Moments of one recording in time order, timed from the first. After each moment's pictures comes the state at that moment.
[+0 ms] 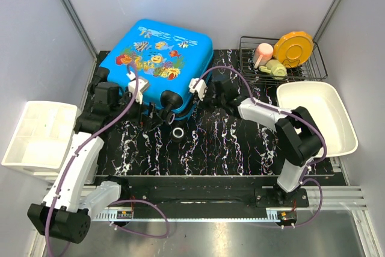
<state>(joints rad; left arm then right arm) -0.16 0.96 1.04 -0.75 0.55 0.14 0.62 1.76 1.14 0.03 -0.36 -0.49</state>
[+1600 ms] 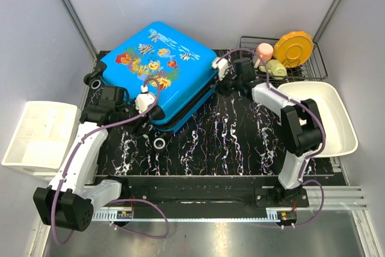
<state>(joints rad) -0.17 1.08 1.02 -0.96 0.44 0.57 0.41 1.83 1.28 -0.08 -0.49 -0.33</state>
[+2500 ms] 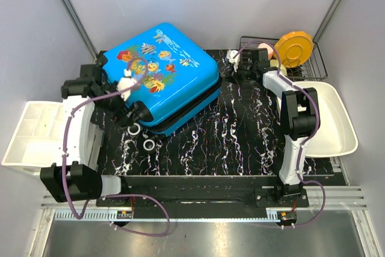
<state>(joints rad) 0.09 1.29 1.34 -1.30 0.47 0.92 0.17 2.08 1.56 -0.18 -0.89 -0.72</state>
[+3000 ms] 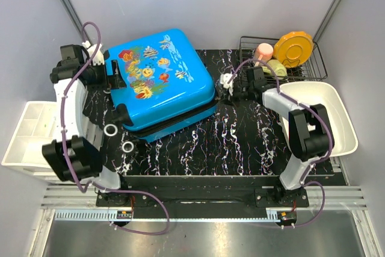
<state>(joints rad) 0.25 1.47 1.57 -0.98 0.46 0.16 0.26 1.80 1.19 -0.19 -0.91 -0.85</state>
